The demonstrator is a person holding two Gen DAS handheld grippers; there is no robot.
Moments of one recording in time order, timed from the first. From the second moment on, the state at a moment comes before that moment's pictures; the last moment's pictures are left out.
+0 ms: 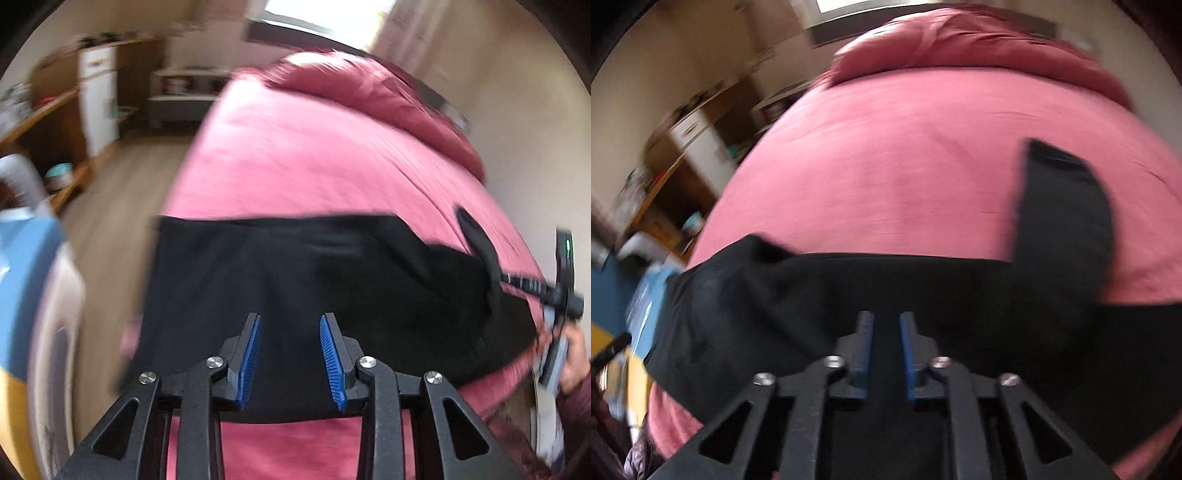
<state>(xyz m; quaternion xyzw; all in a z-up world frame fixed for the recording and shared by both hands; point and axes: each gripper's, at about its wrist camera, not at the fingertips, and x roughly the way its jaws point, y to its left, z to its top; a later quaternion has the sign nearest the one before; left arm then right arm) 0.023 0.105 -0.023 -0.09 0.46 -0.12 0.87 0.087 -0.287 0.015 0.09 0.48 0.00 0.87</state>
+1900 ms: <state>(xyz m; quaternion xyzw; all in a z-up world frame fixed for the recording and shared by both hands) 0.026 -0.045 -0.077 -0.01 0.52 -0.24 0.82 -0.072 -0.598 0.004 0.44 0.33 -0.27 0.79</state>
